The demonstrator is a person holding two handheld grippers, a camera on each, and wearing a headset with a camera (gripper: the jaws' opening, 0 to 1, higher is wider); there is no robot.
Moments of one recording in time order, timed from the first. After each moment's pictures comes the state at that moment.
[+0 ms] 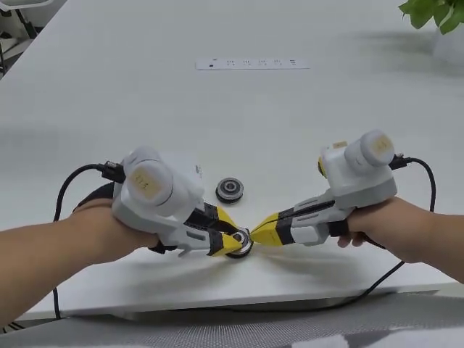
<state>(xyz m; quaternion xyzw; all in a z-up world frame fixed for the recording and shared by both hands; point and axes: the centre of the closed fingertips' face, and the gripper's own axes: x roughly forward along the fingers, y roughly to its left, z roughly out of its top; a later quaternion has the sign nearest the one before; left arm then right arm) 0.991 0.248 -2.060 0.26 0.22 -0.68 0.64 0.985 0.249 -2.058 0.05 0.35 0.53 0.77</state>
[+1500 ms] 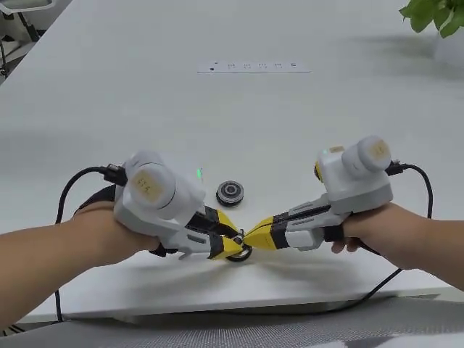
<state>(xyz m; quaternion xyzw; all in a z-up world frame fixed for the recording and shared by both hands) 0.991 0.247 -2.060 0.26 0.23 -0.68 0.64 0.989 0.252 -2.056 0.07 0.33 0.53 0.77</state>
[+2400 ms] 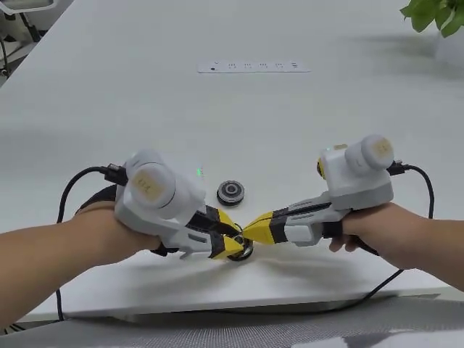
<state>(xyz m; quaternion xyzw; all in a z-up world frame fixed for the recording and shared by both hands) 0.992 0.247 -2.060 0.26 0.22 -0.68 0.64 0.995 0.256 -2.050 0.09 0.32 0.52 0.78</state>
